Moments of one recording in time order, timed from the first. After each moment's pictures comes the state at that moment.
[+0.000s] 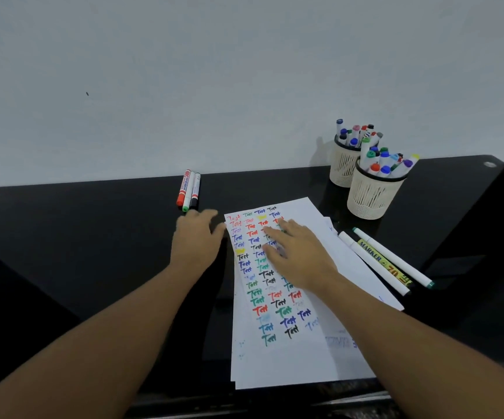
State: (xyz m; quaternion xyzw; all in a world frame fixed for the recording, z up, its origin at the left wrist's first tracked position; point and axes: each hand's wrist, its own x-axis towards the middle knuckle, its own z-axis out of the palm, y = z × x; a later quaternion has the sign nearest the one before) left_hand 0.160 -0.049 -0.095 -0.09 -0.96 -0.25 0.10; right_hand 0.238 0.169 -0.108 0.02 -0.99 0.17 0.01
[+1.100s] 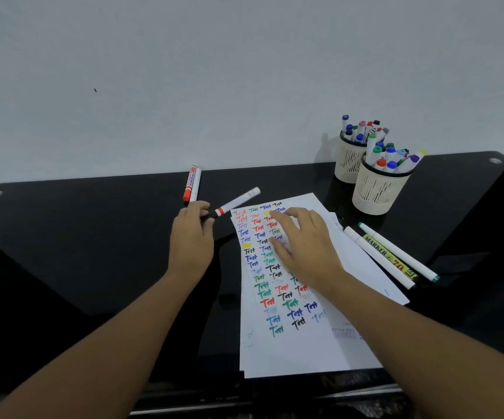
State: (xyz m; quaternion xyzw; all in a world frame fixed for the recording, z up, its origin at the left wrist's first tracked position) left_hand 0.181 -0.066 -0.094 -0.09 -0.89 -0.40 0.19; right_hand 0.247 0.161 -0.106 0.02 -0.98 0.13 0.16
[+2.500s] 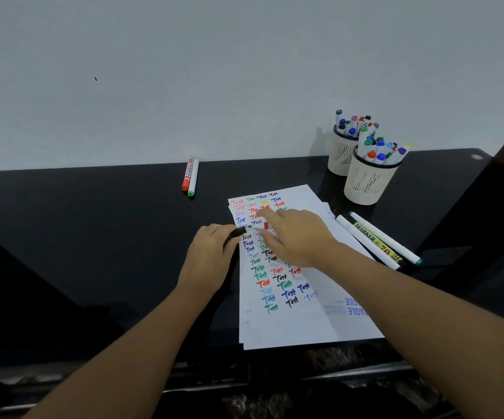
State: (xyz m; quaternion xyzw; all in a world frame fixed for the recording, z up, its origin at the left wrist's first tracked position) left_hand 0.234 -0.061 -0.116 -0.22 -0.92 -0.29 0.13; right_hand 0.254 0.154 -0.070 0.12 -0.99 0.03 0.05
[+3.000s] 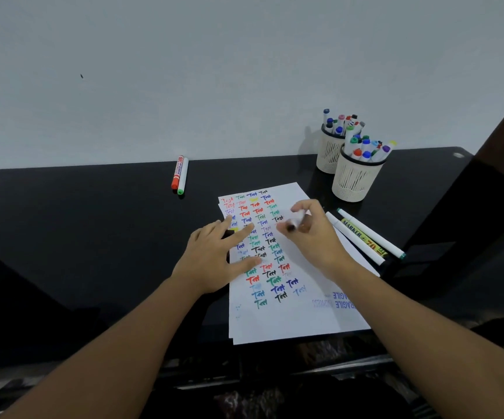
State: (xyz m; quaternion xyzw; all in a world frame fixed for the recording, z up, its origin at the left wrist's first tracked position) left_hand 0.235 -0.055 -0.112 -0.30 -0.95 -0.12 0.00; right_hand 0.290 0.181 -0.088 -0.10 -0.81 0.57 0.09
